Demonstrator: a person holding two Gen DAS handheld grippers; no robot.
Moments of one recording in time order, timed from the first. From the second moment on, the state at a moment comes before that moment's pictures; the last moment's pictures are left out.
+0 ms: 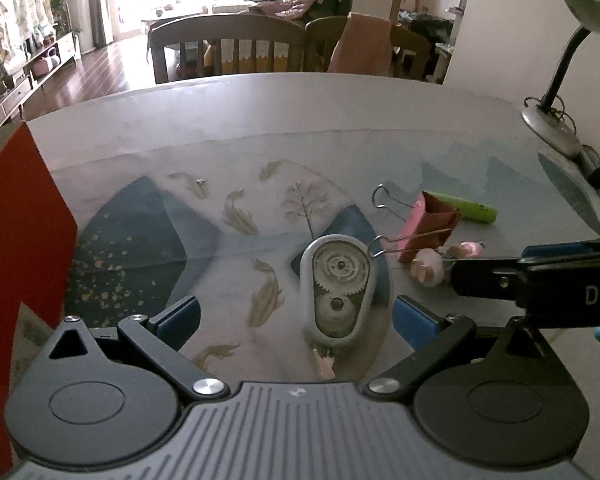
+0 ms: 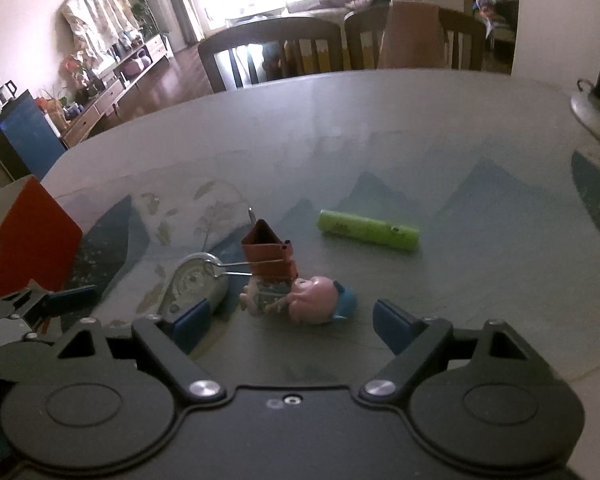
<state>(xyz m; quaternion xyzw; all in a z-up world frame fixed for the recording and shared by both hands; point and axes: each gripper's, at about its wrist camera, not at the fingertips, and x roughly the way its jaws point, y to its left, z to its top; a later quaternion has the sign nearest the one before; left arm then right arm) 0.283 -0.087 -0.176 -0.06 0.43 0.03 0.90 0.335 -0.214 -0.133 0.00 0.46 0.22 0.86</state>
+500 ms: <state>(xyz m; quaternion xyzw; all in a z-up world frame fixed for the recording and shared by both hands) 0.304 -0.098 -0.196 -0.03 0.43 0.02 0.90 0.353 -0.201 -0.157 0.01 0.49 0.20 0.85</state>
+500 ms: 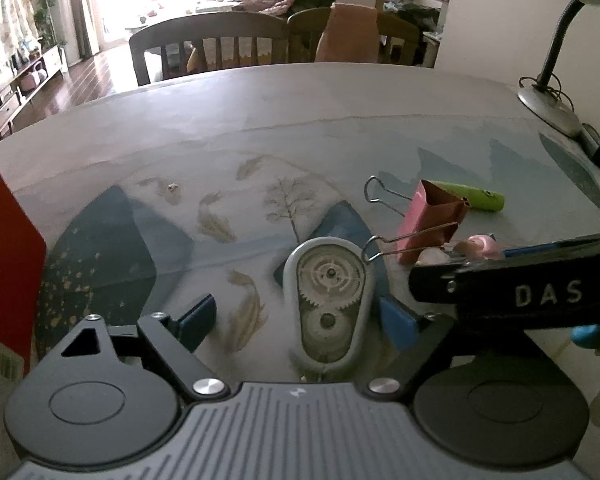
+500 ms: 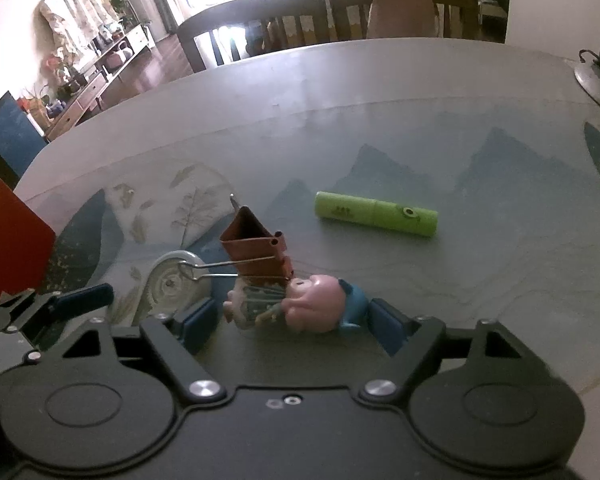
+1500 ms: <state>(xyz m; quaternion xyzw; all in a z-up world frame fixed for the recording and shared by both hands) 0.269 -0.106 -0.169 -0.04 0.43 0.00 0.90 0.319 -0.222 -0.134 0.00 0.47 0.22 0.86</state>
